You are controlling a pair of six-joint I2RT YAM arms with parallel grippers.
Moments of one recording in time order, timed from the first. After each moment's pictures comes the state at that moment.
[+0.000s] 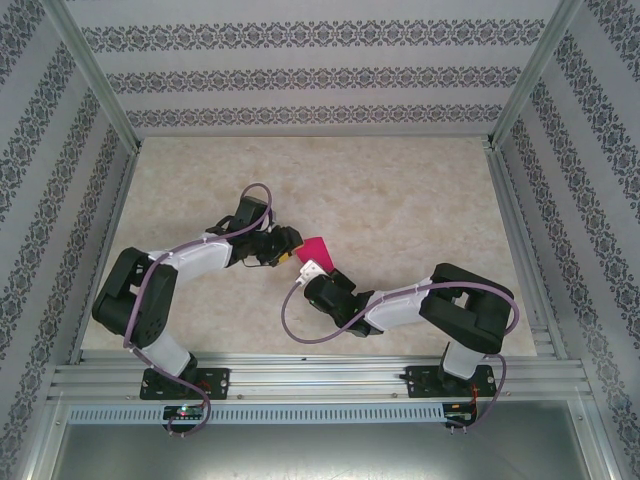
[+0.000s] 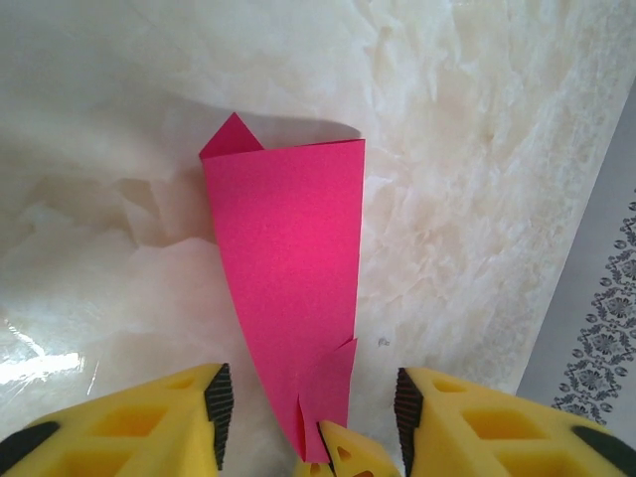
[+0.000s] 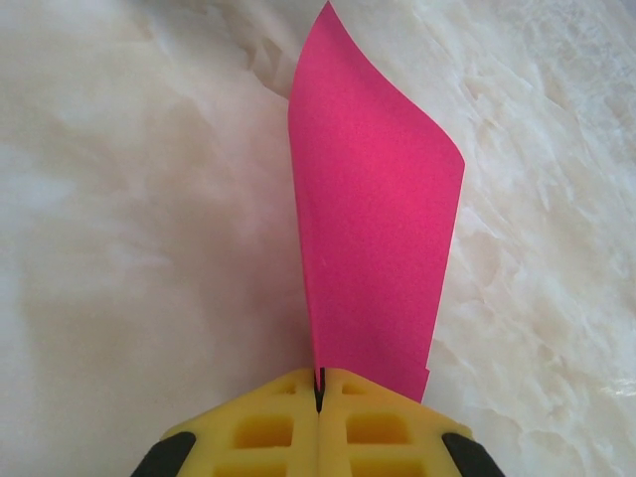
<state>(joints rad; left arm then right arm) -0.42 1.63 0.89 -0.15 0.45 -1.01 1.09 1.71 0.63 0.27 0.58 -0.03</state>
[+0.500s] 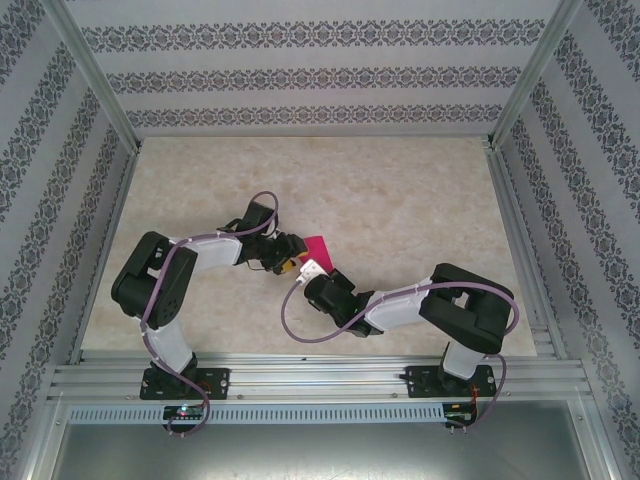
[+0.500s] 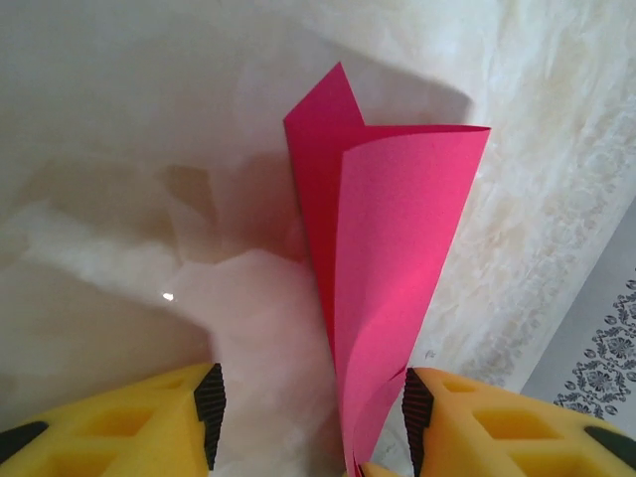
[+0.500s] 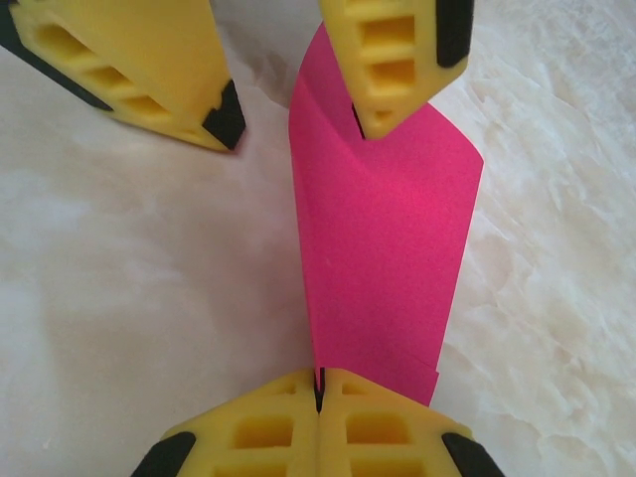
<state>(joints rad) -0.42 1.78 0.91 -0.10 0.53 -1.06 1.09 1.71 0.63 0.29 0.57 0.01</state>
